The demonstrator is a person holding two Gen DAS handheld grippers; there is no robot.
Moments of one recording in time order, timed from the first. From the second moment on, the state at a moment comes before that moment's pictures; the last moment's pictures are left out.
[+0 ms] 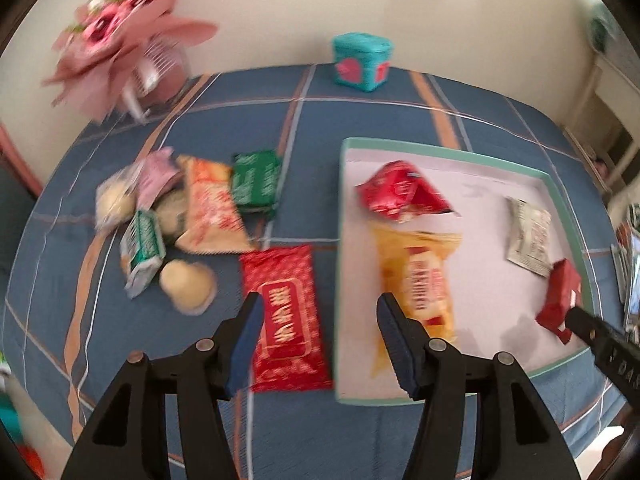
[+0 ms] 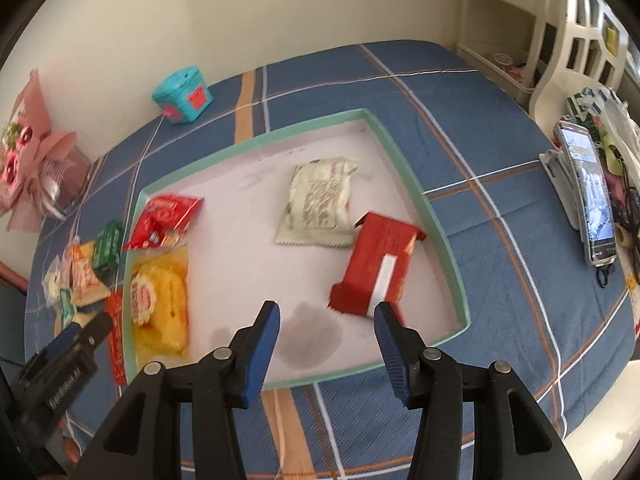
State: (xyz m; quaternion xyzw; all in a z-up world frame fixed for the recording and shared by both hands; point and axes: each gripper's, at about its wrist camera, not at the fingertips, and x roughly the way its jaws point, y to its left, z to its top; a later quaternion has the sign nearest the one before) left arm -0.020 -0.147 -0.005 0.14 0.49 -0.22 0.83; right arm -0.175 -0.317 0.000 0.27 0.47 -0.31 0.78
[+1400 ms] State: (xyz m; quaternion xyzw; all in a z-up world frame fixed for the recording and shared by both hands) left arm 0.009 -0.113 -0.003 0.10 0.48 -0.16 0.85; right arm -0.136 -0.252 0.009 0.19 0.47 -0.24 0.83
